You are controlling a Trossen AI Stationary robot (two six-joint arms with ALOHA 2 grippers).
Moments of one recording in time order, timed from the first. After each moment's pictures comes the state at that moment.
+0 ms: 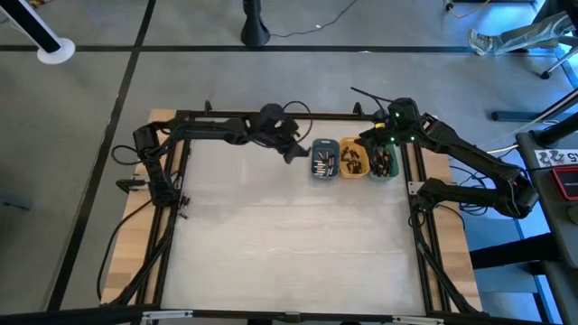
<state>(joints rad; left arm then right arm) 0.43 1.80 1.19 0.05 0.49 -0.42 -0.77 0.99 0.81 -0.55 -0.35 0.13</state>
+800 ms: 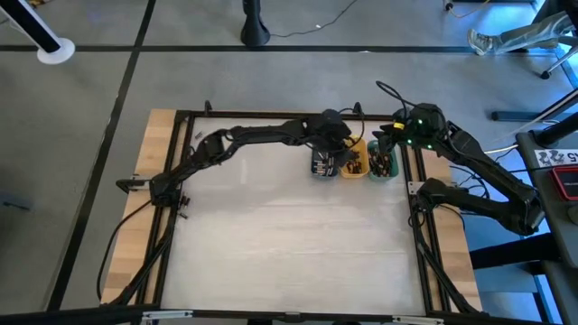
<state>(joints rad) 0.33 2.48 2.14 -0.21 0.42 -0.42 -0.77 0.75 0.81 -0.67 -0.08 0.18</state>
